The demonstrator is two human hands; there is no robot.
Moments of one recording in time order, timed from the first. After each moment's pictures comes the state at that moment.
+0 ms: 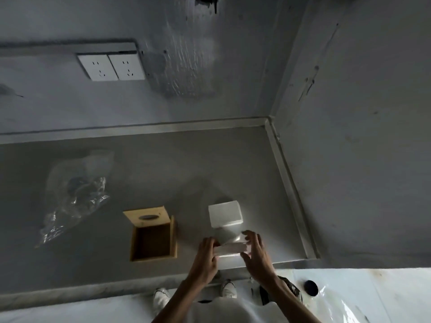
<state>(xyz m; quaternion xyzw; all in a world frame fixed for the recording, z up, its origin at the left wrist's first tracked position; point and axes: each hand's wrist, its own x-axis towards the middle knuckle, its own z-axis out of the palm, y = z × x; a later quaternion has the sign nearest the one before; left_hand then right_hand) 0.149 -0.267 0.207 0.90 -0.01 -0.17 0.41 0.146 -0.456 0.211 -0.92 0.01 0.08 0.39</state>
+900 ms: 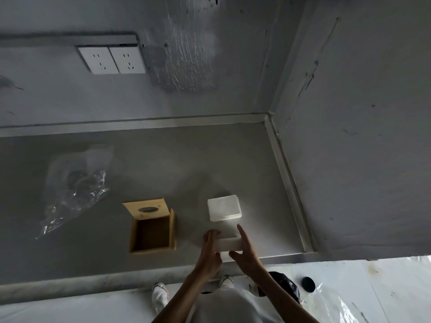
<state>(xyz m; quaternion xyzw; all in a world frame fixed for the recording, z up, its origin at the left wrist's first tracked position) 0.142 -0.287 0.200 0.88 0.01 -0.16 0.45 0.135 -0.435 0.192 -0.85 0.09 0.14 0.51</state>
